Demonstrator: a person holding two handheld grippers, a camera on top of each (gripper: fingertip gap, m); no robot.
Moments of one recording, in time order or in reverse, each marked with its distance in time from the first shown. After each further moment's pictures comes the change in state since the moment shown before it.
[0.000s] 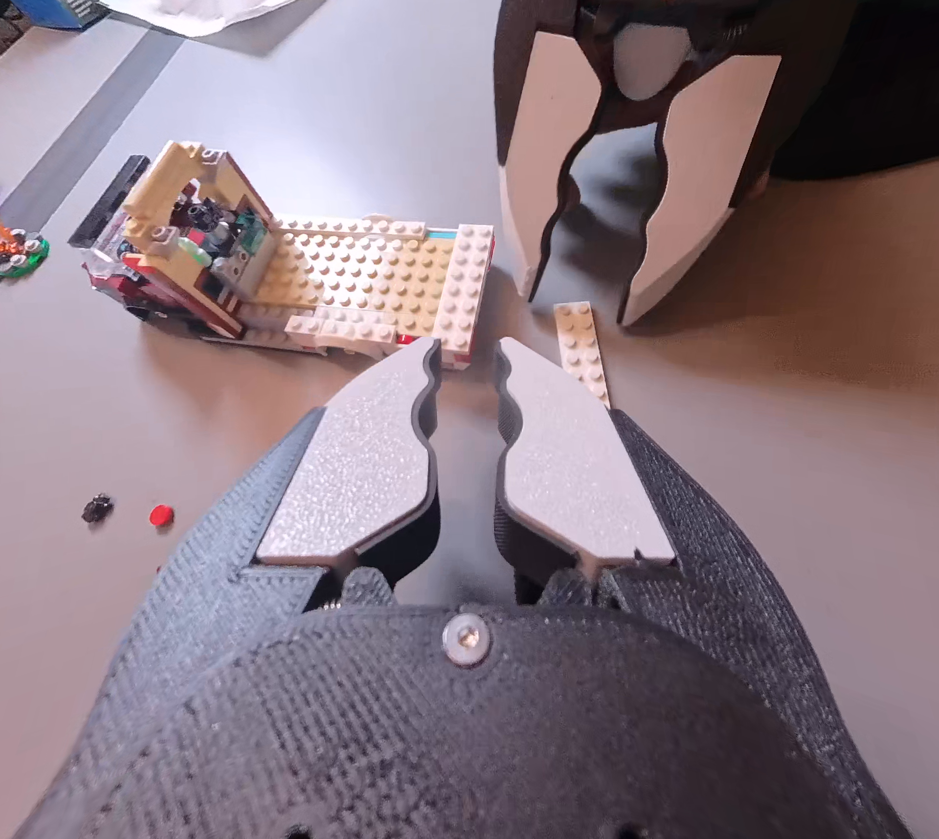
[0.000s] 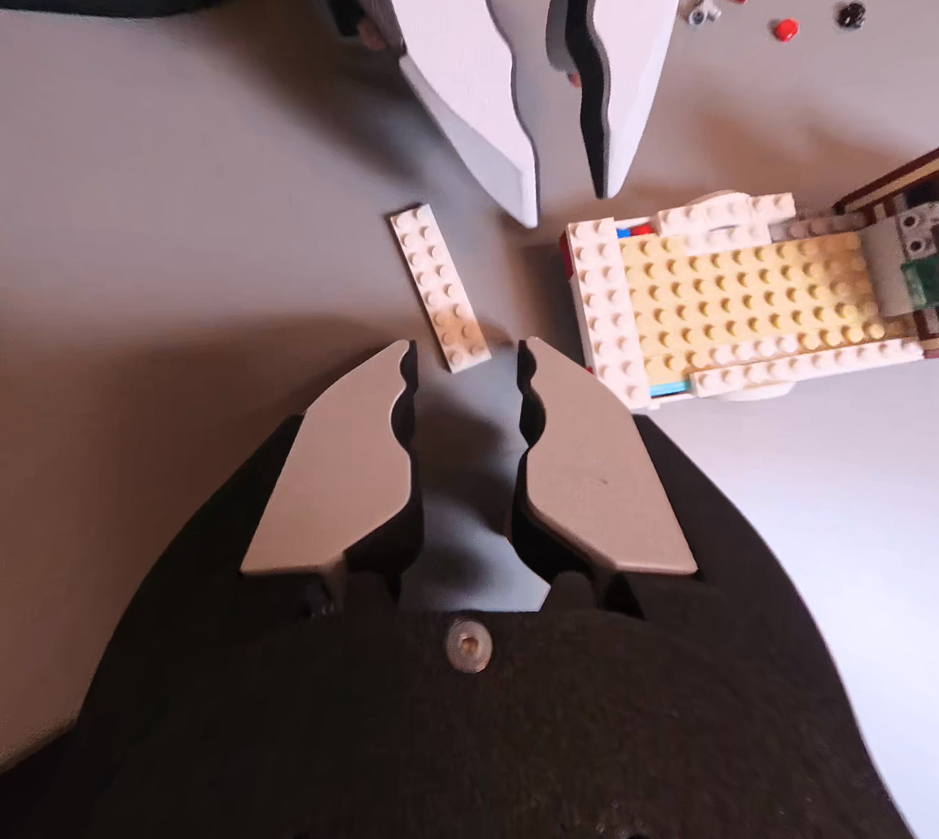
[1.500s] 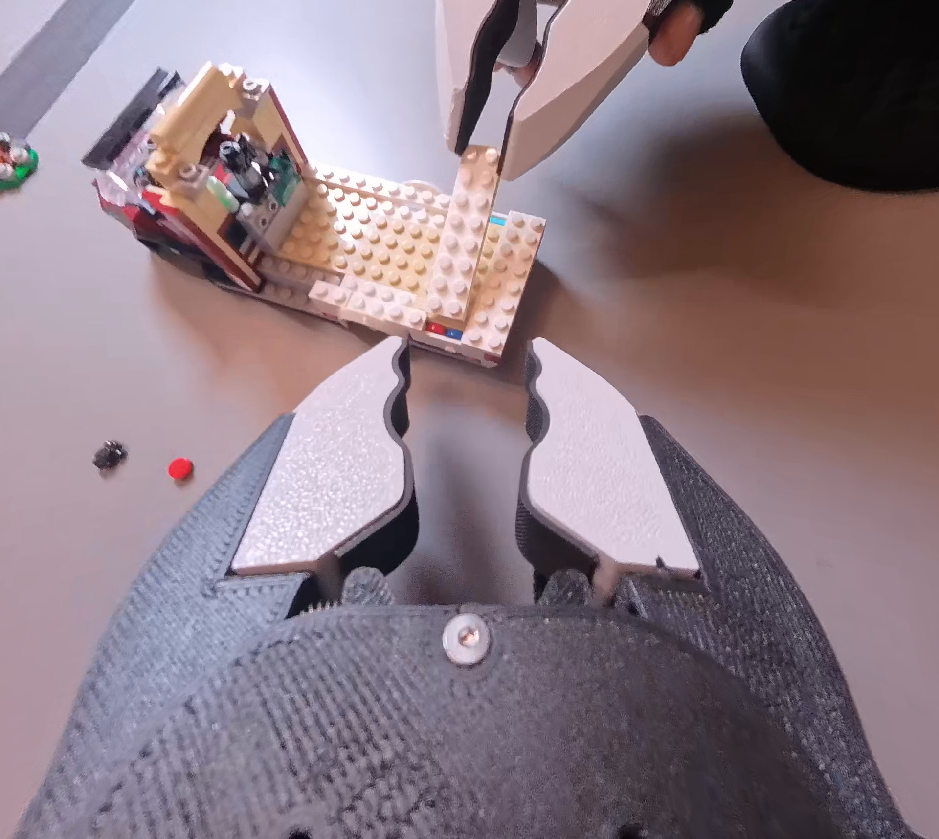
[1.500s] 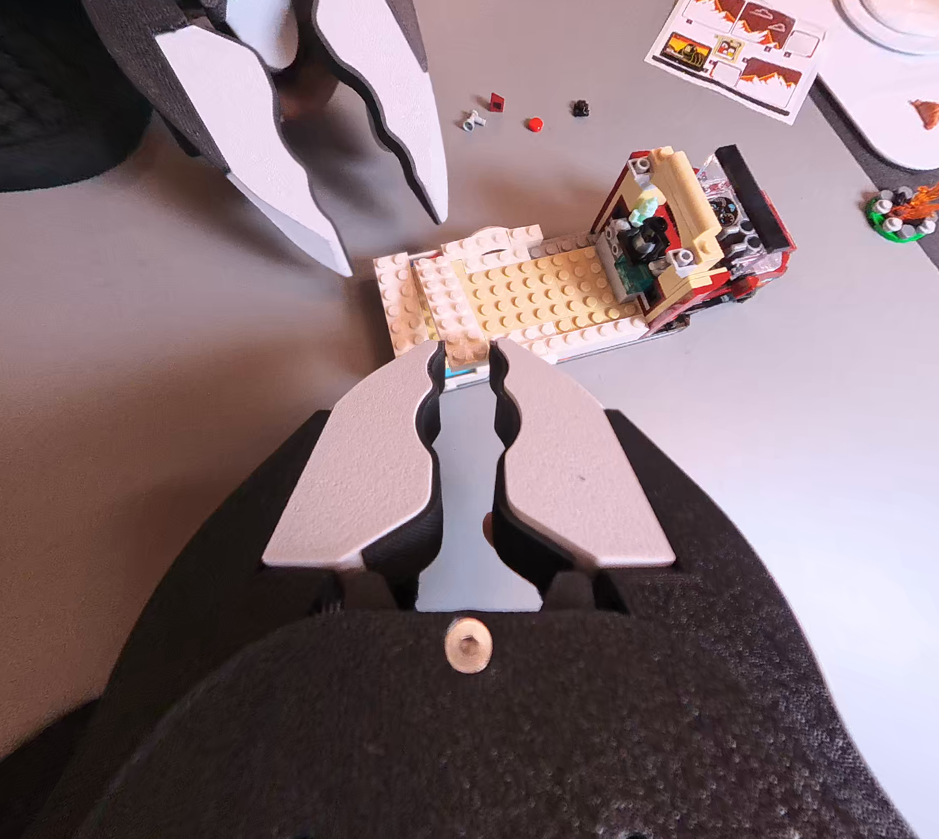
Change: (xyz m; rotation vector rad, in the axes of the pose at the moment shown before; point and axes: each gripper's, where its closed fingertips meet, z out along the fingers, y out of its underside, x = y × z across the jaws) left arm -0.018 0.010 -0.001 -0.100 -0.009 -0.115; right arm 0.071 -0.020 -0.035 0.170 0.118 0.127
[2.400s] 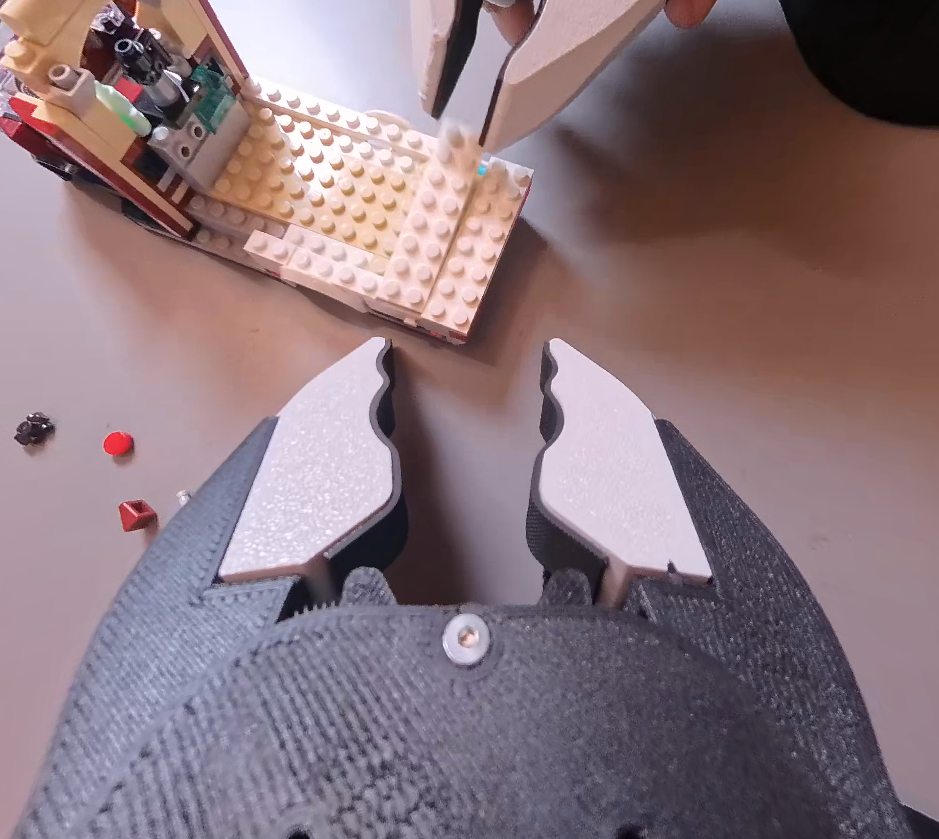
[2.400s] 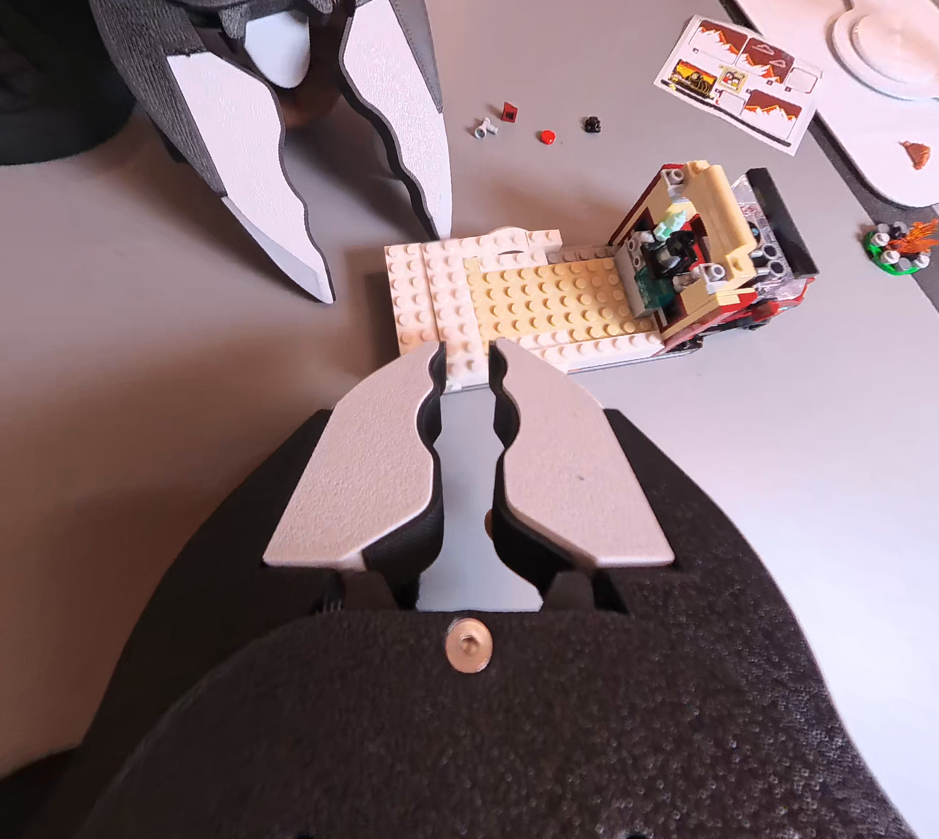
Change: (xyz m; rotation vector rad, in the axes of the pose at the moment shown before) left arm 0.009 0.023 0.008 -0.116 0.026 -0.017; right arm -0.007 0.001 0.012 0.037 0.034 -0.065
